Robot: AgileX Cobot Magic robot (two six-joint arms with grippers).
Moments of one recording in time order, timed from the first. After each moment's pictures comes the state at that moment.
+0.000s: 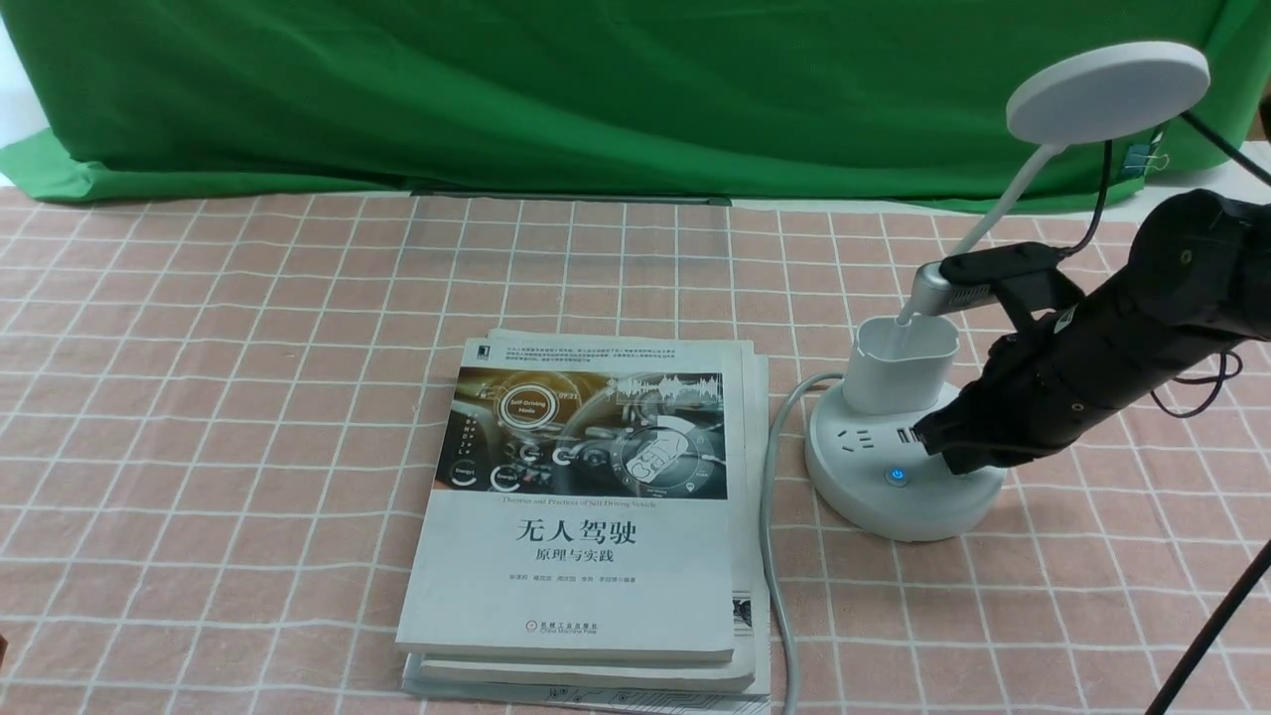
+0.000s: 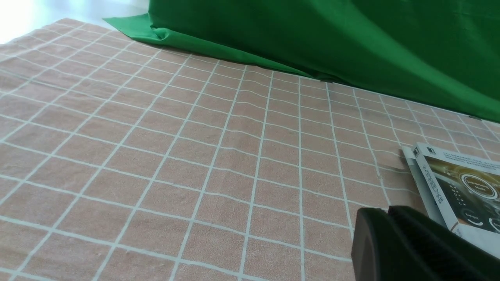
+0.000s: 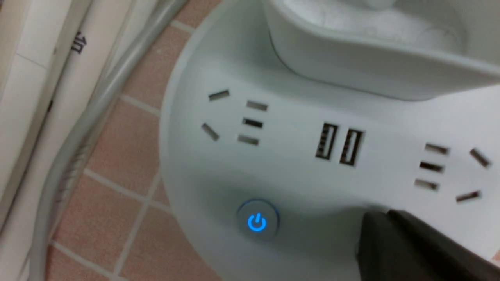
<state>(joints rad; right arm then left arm) 0.22 1.84 -1.16 0.26 0.64 -0.38 0.06 0.00 0.01 0.04 0.24 -0.21</state>
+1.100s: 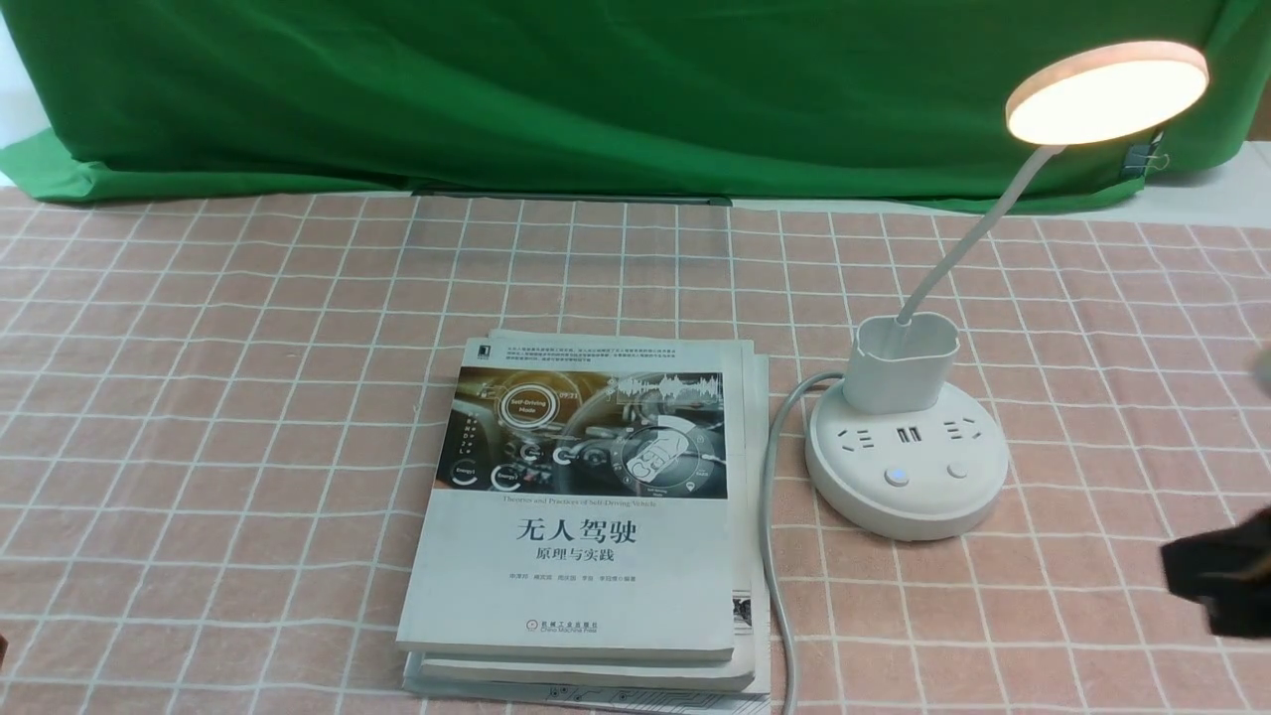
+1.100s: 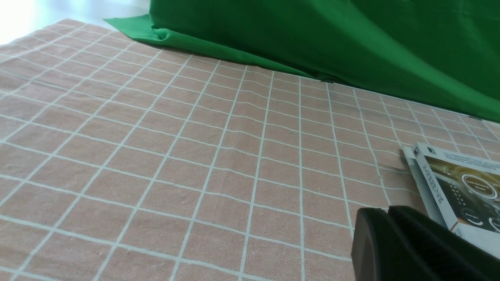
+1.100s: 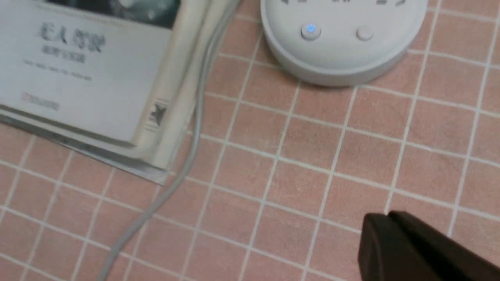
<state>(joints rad) 0.22 0.85 -0.70 0.26 0.82 -0.15 0.06 0.00 0.01 0.04 0.24 -0.21</state>
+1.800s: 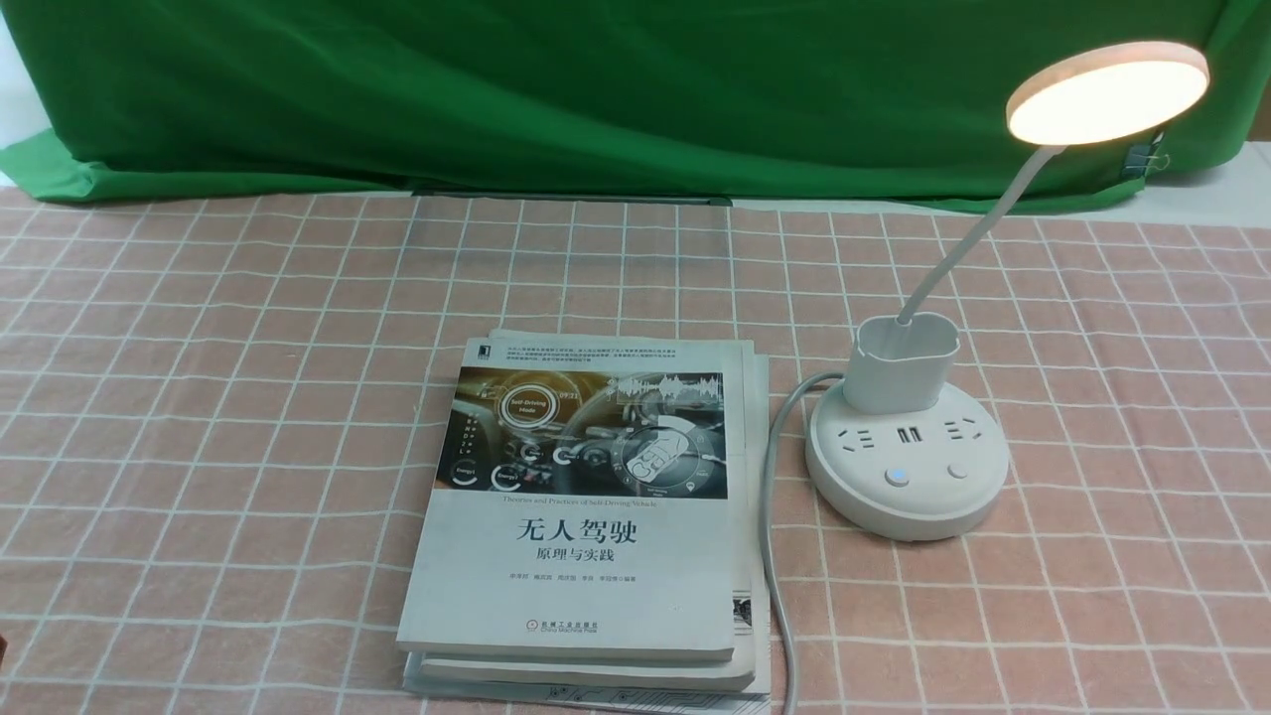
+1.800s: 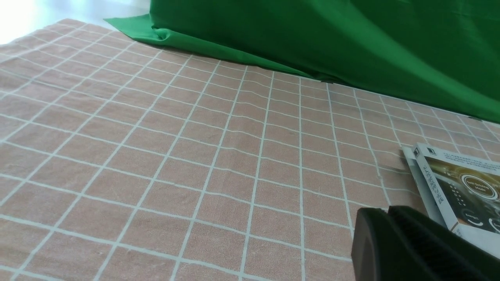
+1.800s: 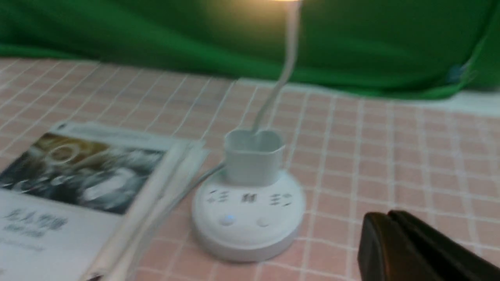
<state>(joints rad) 0.10 0.34 -0.43 0.23 0.44 -0.27 0.06 0.00 0.01 0.04 0.24 -0.21</state>
